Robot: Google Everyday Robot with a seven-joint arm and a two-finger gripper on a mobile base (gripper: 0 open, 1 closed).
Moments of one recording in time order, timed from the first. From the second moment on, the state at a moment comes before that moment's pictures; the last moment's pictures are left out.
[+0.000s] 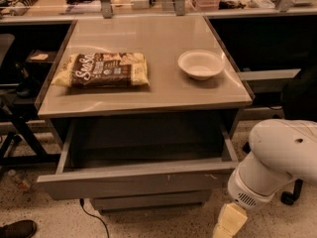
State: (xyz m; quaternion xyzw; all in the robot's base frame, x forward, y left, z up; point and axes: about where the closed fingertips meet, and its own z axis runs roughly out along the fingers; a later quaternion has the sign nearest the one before) arm 0.330 -0.176 0.664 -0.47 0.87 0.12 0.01
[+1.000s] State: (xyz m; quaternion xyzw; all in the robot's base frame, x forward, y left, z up) arm 0.330 -0.176 0.664 -0.47 0.87 0.12 0.01
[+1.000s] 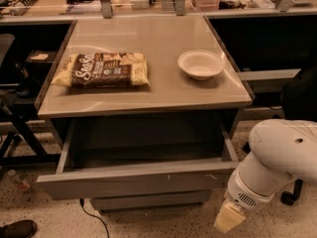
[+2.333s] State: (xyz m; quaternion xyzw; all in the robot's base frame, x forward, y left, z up) arm 0.387 -0.155 0.661 -0.48 0.87 0.11 0.04
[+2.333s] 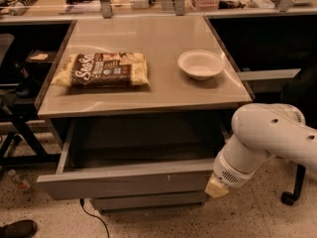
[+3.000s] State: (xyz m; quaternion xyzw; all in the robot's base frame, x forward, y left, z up) arm 0.403 -0.148 0.652 -0.48 0.87 0.11 0.04
